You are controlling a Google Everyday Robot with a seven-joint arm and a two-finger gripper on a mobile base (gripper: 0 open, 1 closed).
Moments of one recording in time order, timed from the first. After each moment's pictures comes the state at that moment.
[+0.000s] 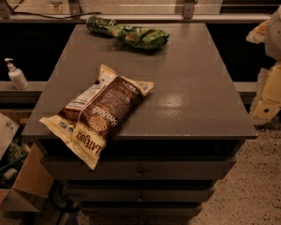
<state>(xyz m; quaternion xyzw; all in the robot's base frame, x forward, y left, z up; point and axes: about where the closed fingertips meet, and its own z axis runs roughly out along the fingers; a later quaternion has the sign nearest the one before) 0.438 -0.217 0.976 -0.60 0.78 -0.03 0.16</state>
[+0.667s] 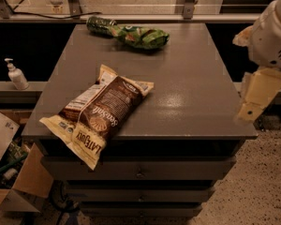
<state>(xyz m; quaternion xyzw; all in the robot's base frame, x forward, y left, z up) 0.449 -0.199 0.962 -0.62 0.77 -0.03 0.17</state>
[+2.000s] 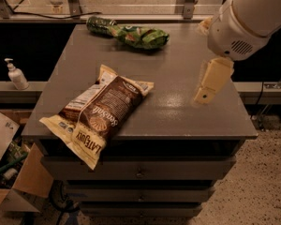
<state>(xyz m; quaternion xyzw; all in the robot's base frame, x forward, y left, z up) 0.499 -0.128 0.961 -0.64 0.73 0.01 0.26</state>
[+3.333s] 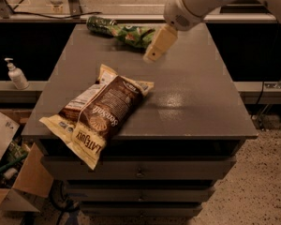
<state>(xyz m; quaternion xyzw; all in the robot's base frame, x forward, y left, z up) 0.652 -0.056 0.967 -0.58 0.72 0.02 0.38</state>
